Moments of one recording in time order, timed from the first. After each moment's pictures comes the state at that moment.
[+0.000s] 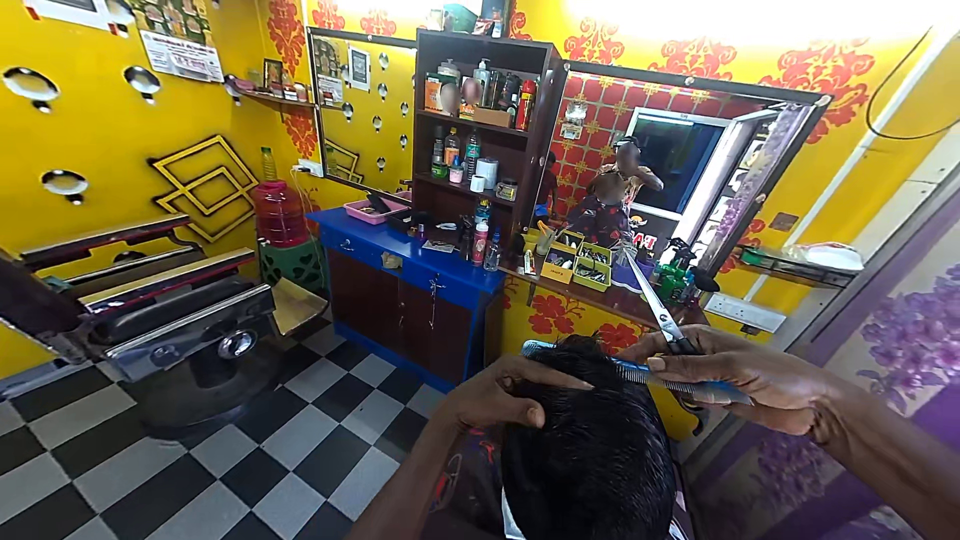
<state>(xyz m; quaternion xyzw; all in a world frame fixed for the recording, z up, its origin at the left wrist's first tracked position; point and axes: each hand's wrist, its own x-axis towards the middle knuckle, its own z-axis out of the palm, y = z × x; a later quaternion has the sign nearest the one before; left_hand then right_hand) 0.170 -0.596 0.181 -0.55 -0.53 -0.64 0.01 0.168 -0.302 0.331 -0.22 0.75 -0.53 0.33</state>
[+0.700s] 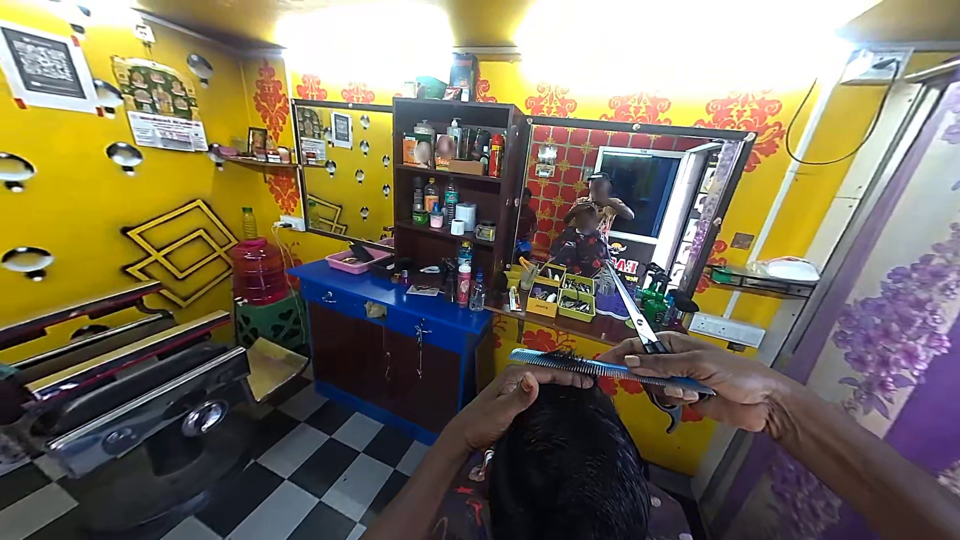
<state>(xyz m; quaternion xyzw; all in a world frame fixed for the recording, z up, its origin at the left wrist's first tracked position) 0.152 -0.570 0.223 -0.50 -0.60 -0.63 0.04 0.152 -0.287 0.343 -0.22 0.71 -0.59 0.31</state>
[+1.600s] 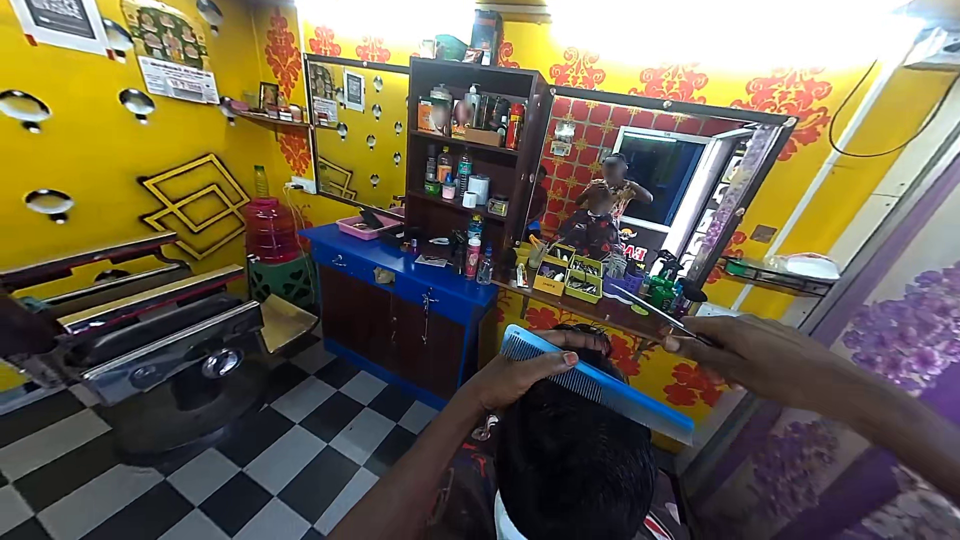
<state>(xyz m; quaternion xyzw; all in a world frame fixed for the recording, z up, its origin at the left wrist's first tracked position) 0.166 -0.567 0.226 -0.38 -0.61 -0.69 -0.02 0.169 -0.275 0.367 -0.22 0.97 -0.04 0.04</state>
